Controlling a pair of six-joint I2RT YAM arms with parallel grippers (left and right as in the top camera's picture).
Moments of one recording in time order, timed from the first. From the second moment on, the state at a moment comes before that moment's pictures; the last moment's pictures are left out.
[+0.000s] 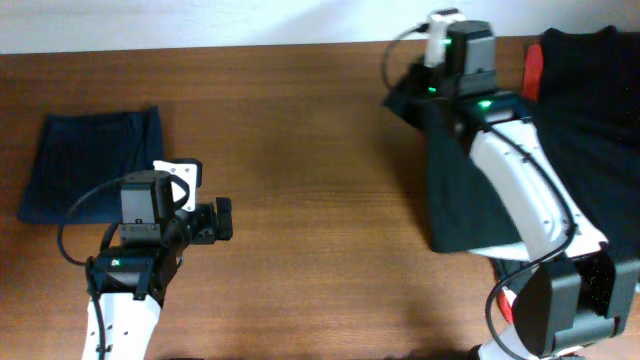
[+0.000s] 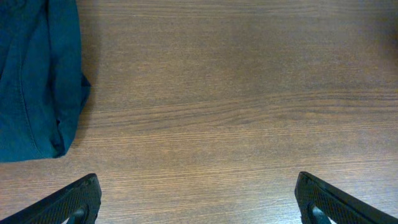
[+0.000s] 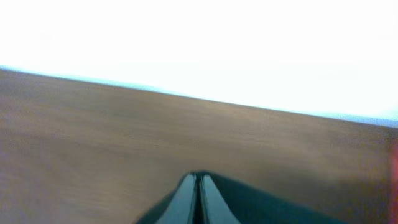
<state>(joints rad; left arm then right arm) -0.03 1.05 0.85 -0.68 0.08 -0.02 0.22 1.75 1.53 -0.29 0.01 0.02</state>
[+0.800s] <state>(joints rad) -0.03 1.05 0.85 -0.63 0.33 -0.02 0.15 1.77 1.54 -1.20 0.08 0.08</state>
